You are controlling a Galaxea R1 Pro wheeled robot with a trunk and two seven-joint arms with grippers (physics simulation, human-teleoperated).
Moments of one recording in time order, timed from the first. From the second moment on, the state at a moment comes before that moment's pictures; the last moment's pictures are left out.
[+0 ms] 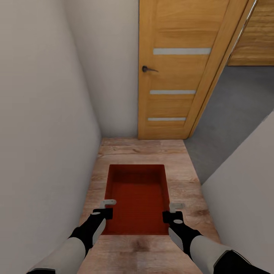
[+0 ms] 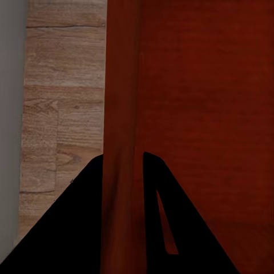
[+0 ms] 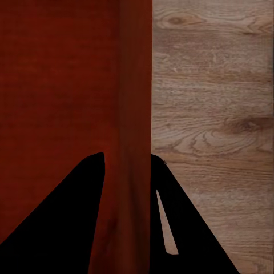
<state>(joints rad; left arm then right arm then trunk) -0.68 -0.13 0.00 -0.40 0.01 0.20 0.18 -0.76 0.09 0.56 -0.13 -0.48 -0.09 -0.27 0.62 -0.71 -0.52</state>
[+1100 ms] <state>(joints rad) -0.68 -0.13 0.00 -0.40 0.01 0.20 0.18 -0.76 0.09 0.56 -0.13 -0.48 -0.09 -0.27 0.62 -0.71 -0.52</state>
